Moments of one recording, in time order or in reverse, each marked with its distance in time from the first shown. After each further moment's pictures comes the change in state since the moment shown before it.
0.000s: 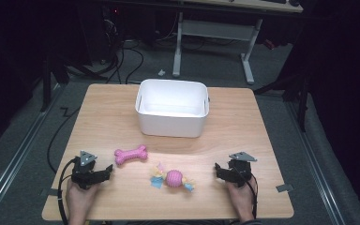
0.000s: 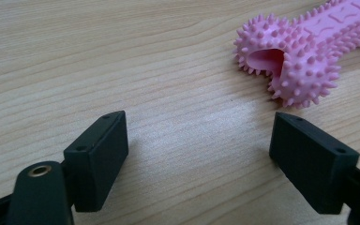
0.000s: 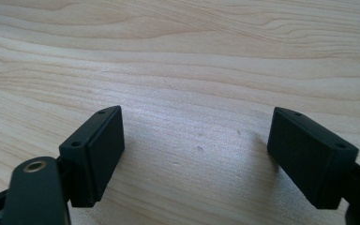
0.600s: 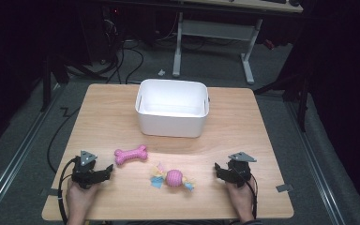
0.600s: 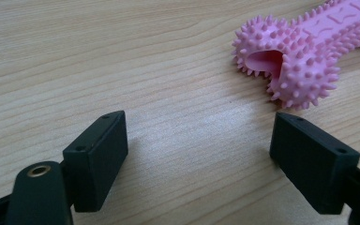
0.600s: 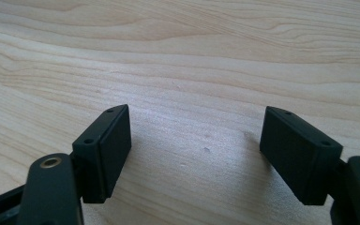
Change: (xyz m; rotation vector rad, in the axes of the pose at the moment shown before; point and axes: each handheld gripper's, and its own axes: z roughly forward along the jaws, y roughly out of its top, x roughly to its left) left arm 0.000 0.001 0.001 0.002 -0.005 0.006; right arm 0.002 0.000 -0.001 -0.010 0.017 -0.015
